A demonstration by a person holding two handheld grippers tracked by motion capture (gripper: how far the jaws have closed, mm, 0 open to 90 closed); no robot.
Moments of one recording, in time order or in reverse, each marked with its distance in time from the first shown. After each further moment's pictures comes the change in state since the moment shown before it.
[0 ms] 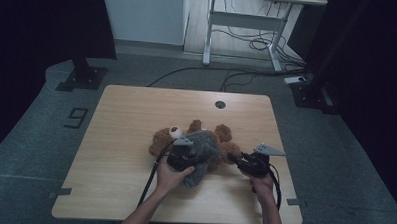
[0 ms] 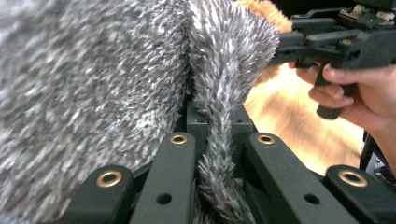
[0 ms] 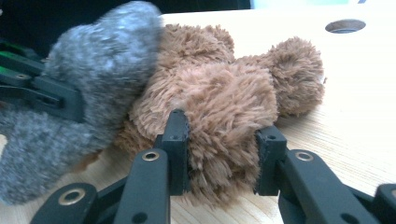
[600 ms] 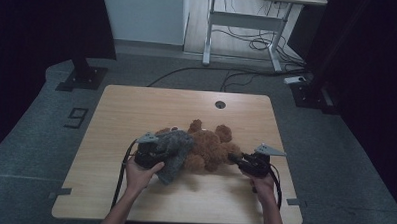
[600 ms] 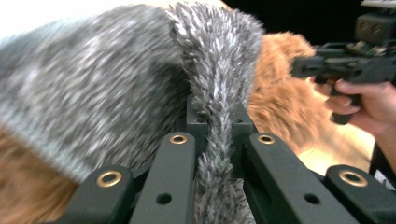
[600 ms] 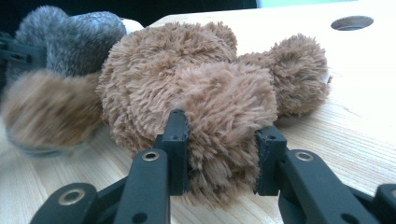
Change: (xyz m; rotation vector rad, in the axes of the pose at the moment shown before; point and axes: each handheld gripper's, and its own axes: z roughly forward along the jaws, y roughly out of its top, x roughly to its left) left arm 0.031 -0.007 -0.066 -0.108 0.055 -0.039; right arm -0.005 -0.003 0.000 -0.007 0.028 0.012
